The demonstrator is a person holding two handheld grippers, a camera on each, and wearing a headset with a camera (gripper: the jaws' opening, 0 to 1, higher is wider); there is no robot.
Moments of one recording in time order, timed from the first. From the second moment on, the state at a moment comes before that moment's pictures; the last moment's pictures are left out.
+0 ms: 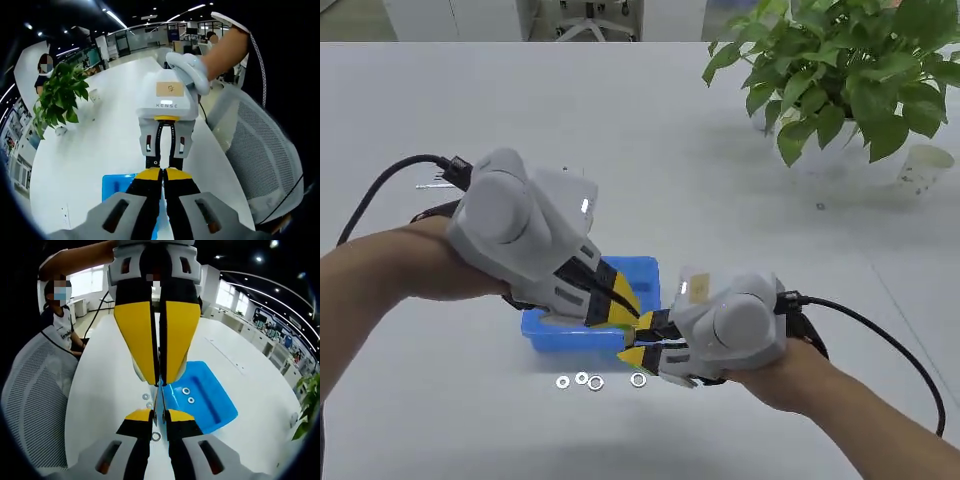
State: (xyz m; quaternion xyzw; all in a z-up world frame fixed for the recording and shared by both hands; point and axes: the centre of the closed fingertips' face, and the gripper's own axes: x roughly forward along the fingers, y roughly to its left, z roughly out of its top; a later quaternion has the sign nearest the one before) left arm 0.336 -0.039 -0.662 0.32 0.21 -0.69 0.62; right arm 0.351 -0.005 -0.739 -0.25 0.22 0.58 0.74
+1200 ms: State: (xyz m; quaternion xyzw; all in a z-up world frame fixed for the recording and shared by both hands) left arm 0.333 -0.039 -0.709 0.32 0.24 -0.69 0.60; right arm 0.343 -0.009 -0.785 -0.25 0.25 0.59 0.73
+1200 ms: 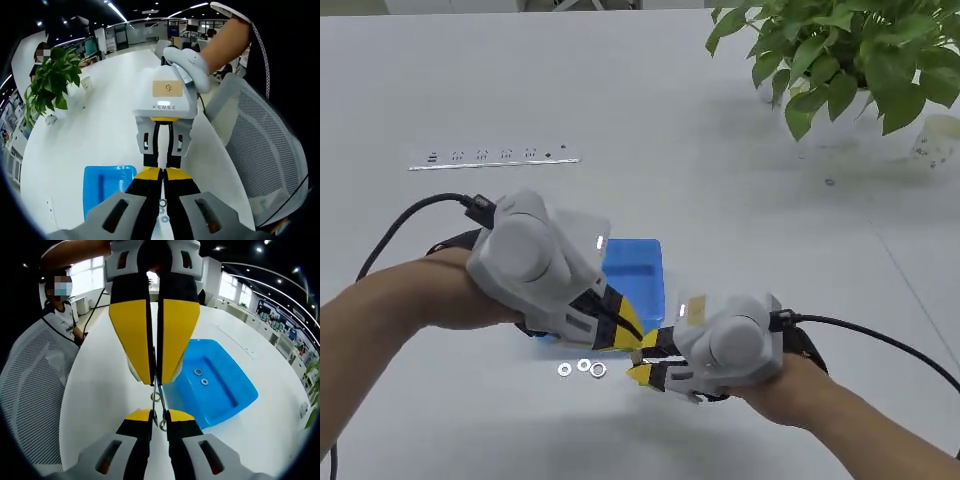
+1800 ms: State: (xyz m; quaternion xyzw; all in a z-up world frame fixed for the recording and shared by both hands) left arm 0.341 -0.047 -0.710 0.30 0.25 -0.69 0.61; right arm 0.345 -0.014 -0.789 -0.23 0.27 0.58 0.73
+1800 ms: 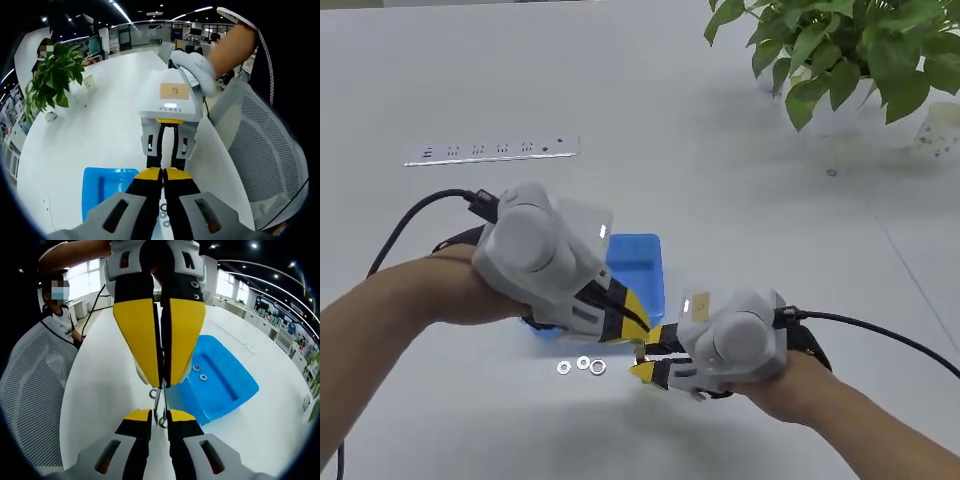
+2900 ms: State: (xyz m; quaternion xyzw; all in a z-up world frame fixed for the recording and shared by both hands) left arm 0.337 -0.046 -0.709 0.30 0.25 -0.69 0.61; right arm 0.341 -0.011 -0.783 -0.23 0.27 0.59 0.73
